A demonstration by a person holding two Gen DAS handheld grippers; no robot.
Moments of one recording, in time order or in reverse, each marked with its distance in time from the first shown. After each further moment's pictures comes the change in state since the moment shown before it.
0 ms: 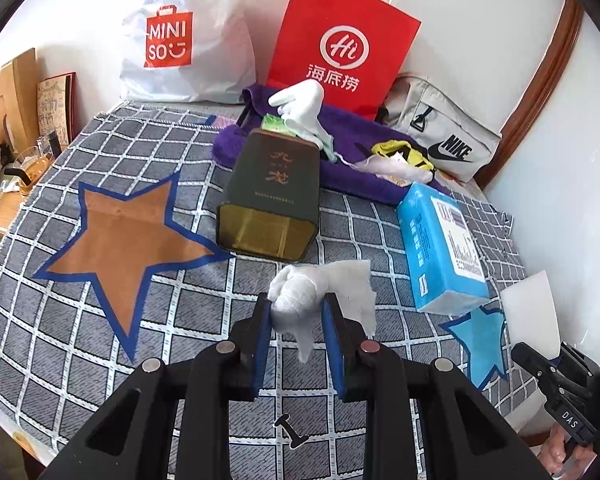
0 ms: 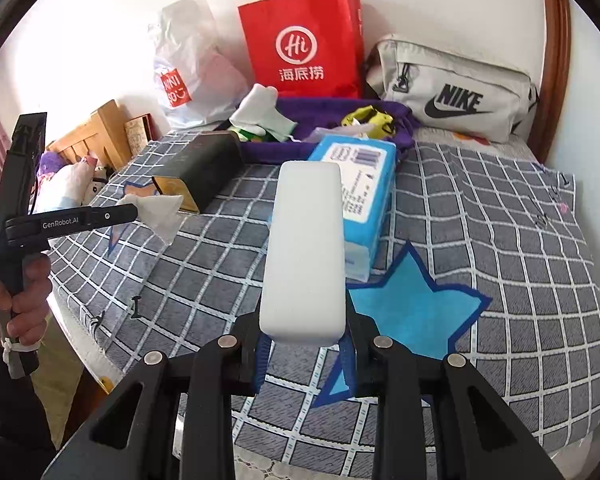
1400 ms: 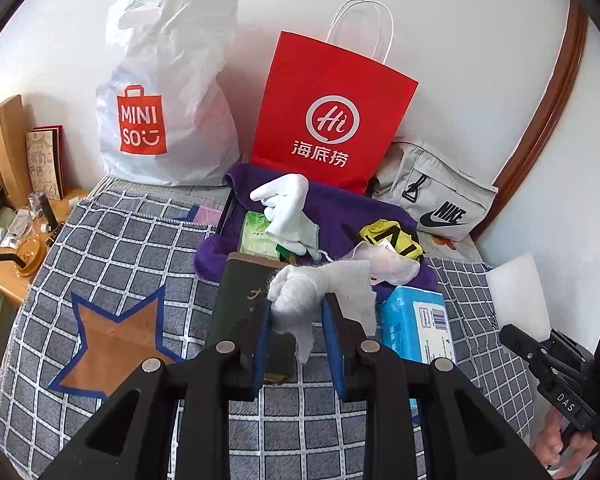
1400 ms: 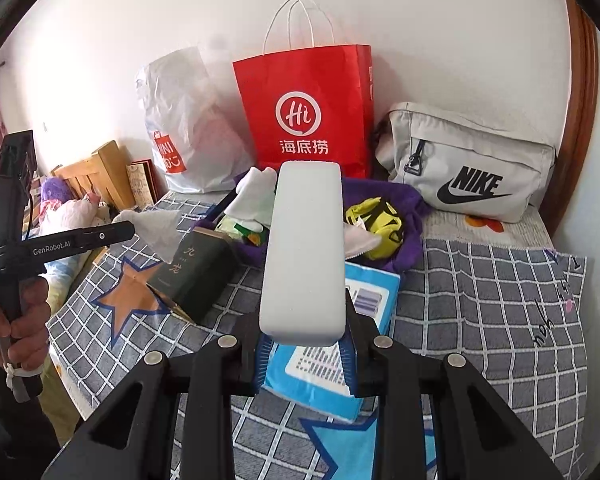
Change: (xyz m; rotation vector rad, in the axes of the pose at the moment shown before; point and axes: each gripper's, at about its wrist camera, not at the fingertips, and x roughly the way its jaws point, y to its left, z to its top) left arm -0.006 -0.023 0.106 0.015 -0.097 -0.006; right arm 0.010 -0.011 0.125 -0.013 -0.100 0.025
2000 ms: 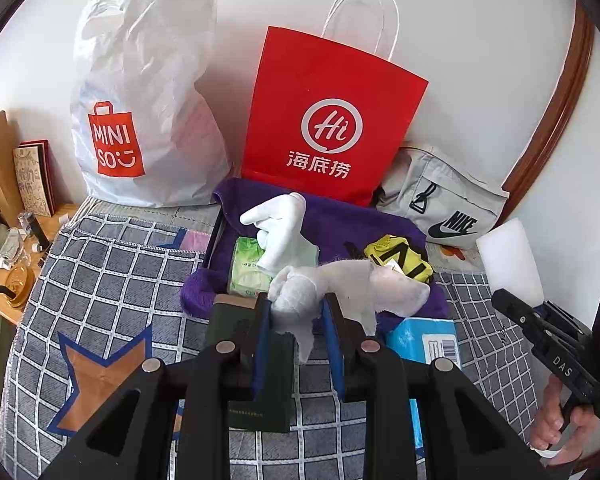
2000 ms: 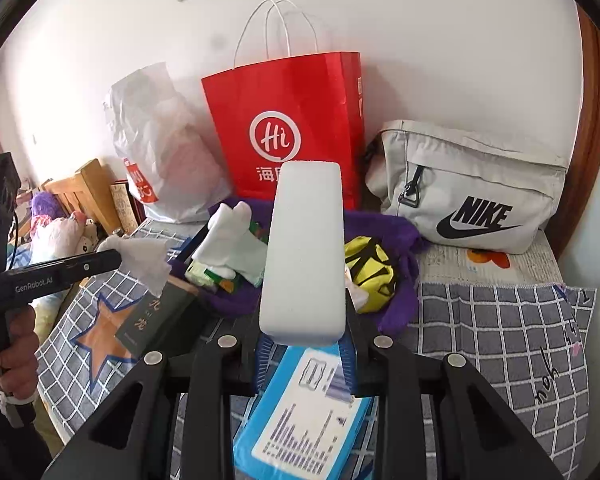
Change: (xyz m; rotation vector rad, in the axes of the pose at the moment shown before) left arm 0.036 -0.008 0.038 0.022 0.019 0.013; right arm 0.050 -0.026 0.053 0.020 -0.029 -0.018
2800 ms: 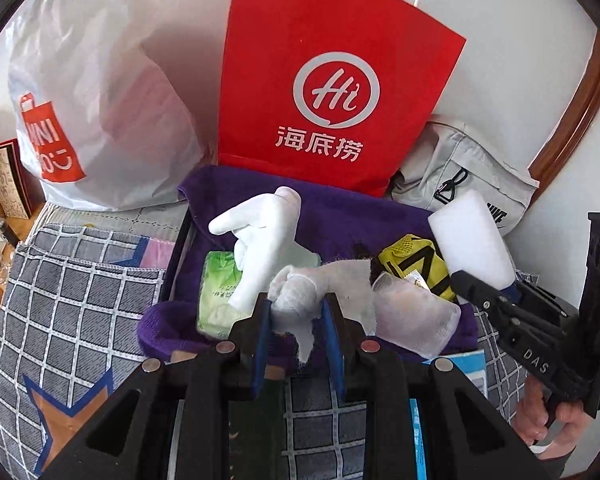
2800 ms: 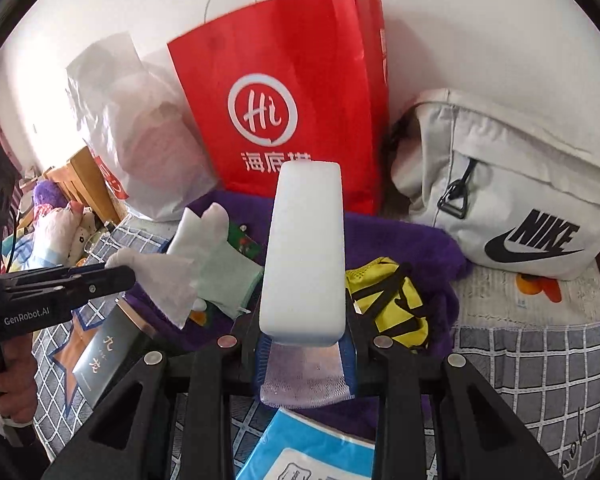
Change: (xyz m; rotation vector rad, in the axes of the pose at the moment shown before) left arm 0.094 -0.016 0.034 0.023 0.112 0.016; right arm 0.113 -0.015 0.038 -0.014 0.100 0.064
